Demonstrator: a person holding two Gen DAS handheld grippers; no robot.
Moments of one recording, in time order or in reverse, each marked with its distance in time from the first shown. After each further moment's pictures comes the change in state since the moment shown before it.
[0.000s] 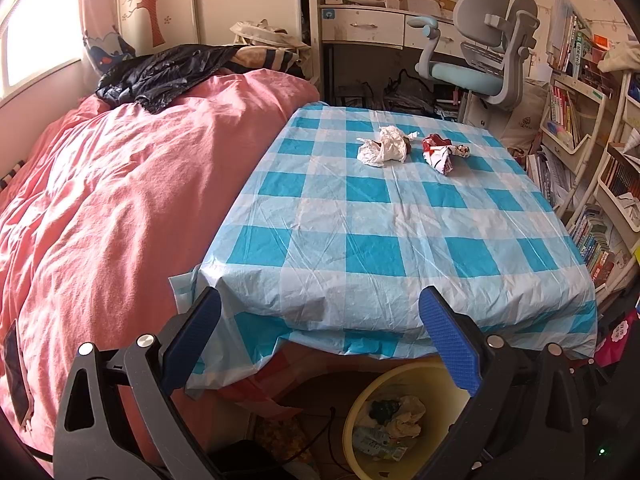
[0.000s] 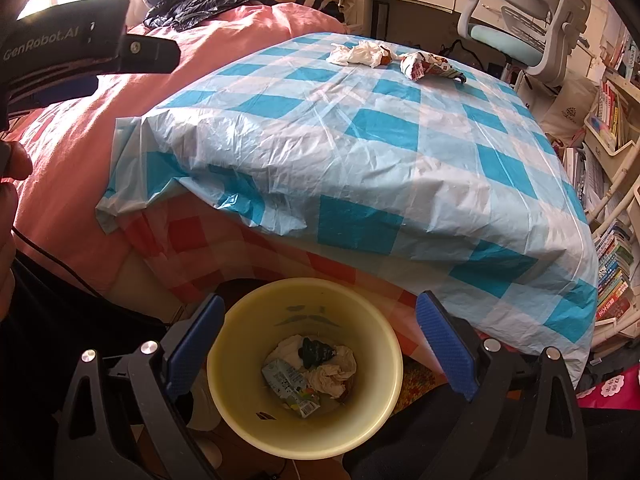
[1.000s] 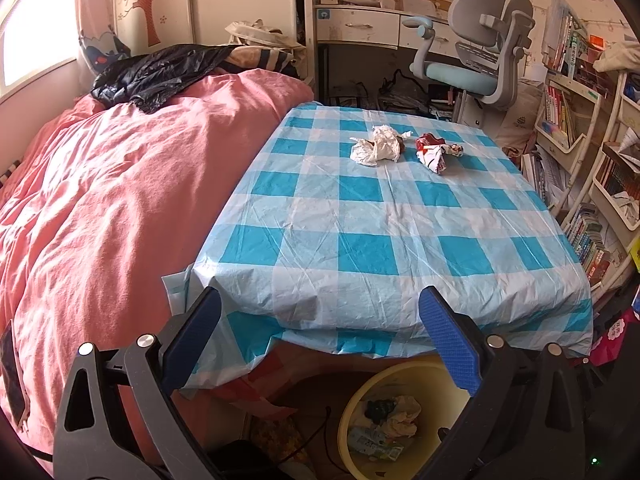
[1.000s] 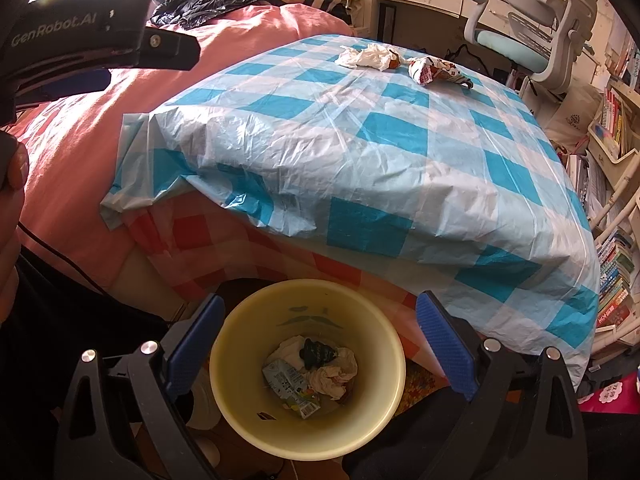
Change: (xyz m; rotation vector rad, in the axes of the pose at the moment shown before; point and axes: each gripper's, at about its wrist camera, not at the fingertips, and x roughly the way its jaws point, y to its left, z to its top) left arm 0.000 -0.005 0.000 0.000 -0.002 -0.023; right arm -0.001 0.005 0.000 -0.024 -0.003 0.005
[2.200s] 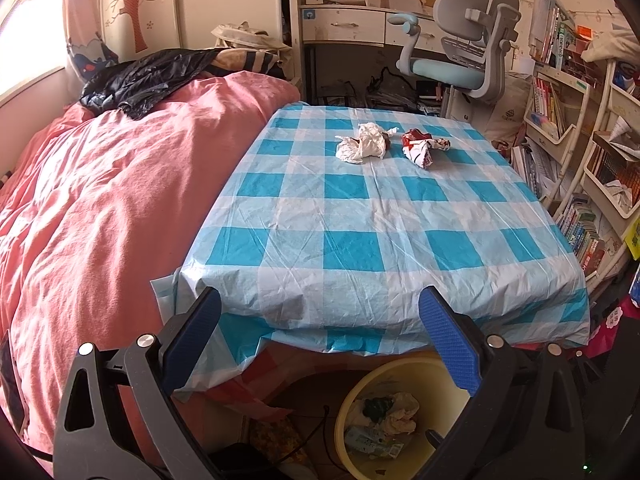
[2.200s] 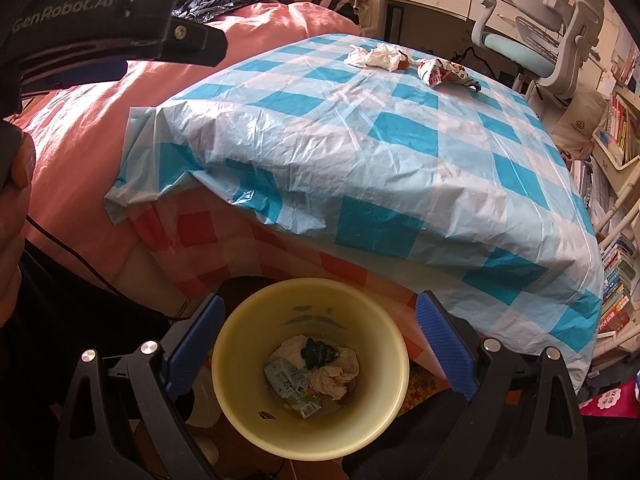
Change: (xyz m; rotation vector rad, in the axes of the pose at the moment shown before) left arm -0.001 -0.007 -0.002 0.031 -0.001 -0.027; right arm 0.001 0.008 0.001 -0.018 0.001 0.004
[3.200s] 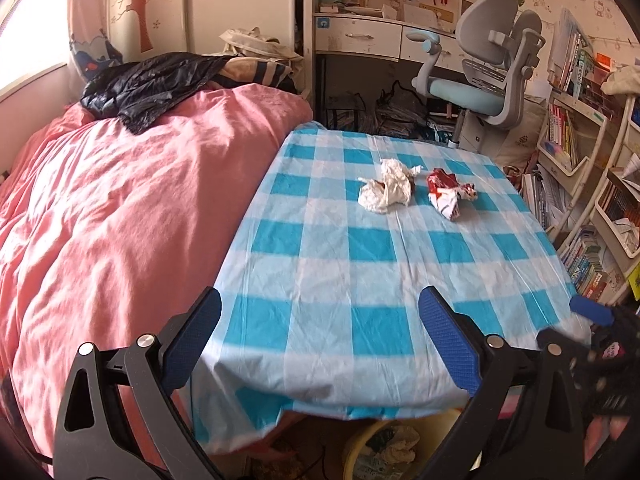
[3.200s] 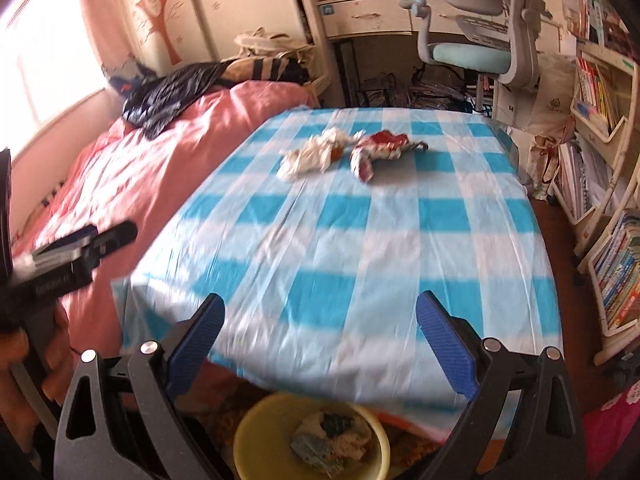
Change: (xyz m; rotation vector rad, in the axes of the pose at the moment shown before) left arm 0.036 0.028 0.075 -0.038 -0.025 -0.003; right arm -0.021 -0.107 0.107 0.278 -0.159 0.098
